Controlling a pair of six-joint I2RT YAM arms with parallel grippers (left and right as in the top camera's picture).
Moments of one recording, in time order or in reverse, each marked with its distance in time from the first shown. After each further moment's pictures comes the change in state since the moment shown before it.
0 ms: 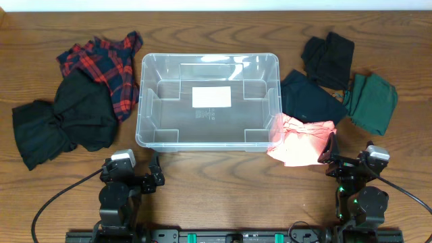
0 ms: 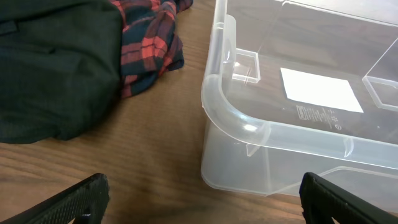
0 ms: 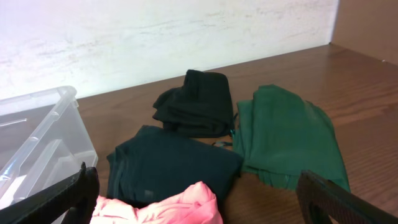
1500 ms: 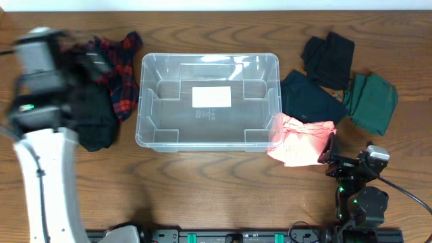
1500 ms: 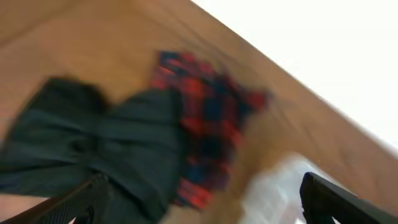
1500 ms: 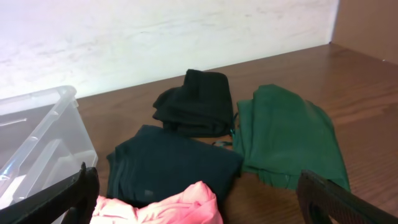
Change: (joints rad) left arm 0.377 1.333 1.320 -0.254 -0.050 -0.223; right arm 0.000 0.000 -0.002 0.001 0.000 0.000
